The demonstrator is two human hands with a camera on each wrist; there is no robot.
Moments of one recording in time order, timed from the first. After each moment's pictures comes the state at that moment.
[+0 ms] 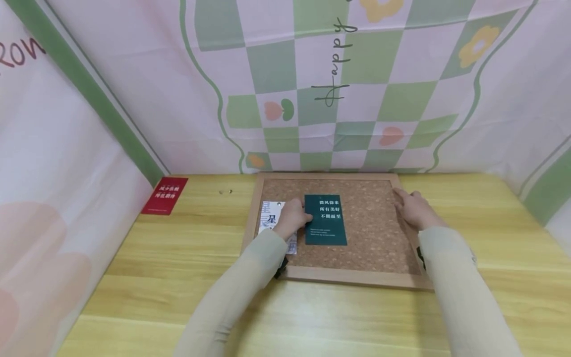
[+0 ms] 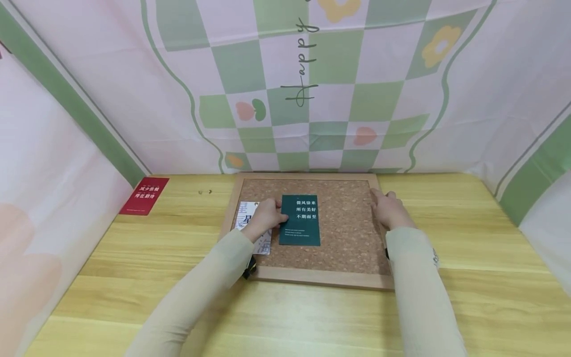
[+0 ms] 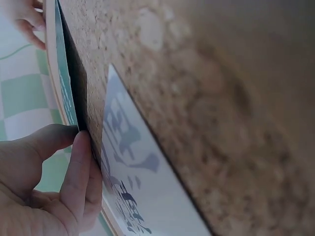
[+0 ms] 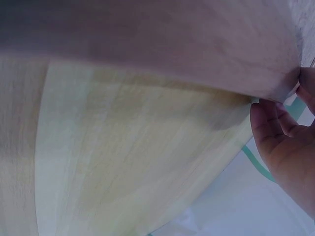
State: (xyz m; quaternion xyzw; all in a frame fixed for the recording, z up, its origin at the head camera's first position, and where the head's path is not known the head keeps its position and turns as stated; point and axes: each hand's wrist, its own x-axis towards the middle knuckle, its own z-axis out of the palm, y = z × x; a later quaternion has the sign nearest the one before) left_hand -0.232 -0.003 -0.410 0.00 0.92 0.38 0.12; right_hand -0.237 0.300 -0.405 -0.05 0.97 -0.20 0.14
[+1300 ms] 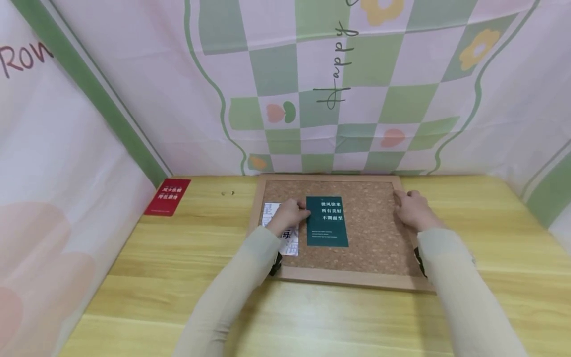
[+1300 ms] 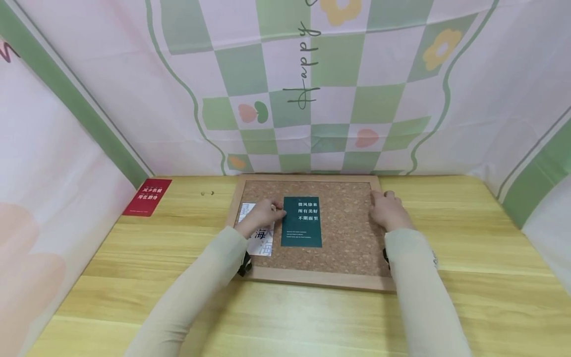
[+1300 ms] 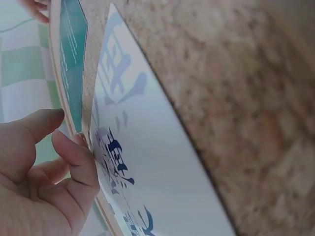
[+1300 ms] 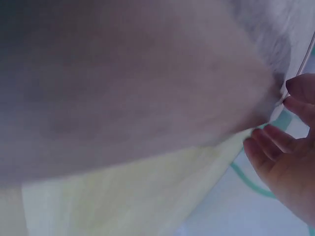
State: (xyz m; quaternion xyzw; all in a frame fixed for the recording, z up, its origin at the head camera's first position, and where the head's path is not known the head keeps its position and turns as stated) left_hand -0.236 -0.021 -0.402 0.03 0.92 0.36 0.15; right_hand -0.241 0.290 -0.403 -0.03 0.97 -0.20 0.13
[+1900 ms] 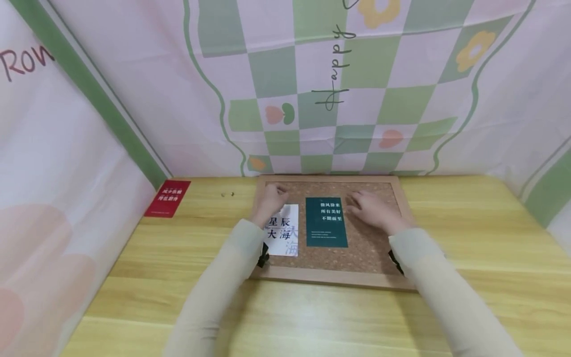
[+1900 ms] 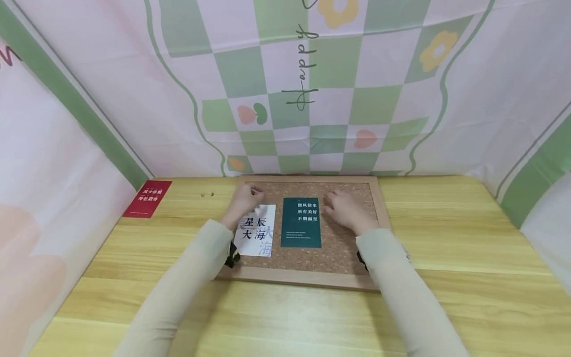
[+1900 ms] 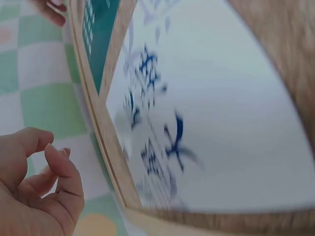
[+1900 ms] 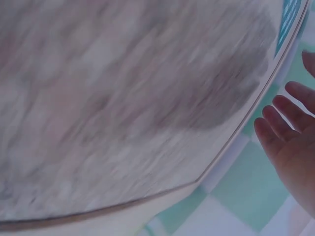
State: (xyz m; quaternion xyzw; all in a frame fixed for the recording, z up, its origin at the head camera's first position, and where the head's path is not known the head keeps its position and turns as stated) left_hand -0.254 -0.056 -0.385 0.00 0.90 0.44 0.07; right_hand -0.241 0.209 -0.397 -0.19 0.97 -0.16 0.06
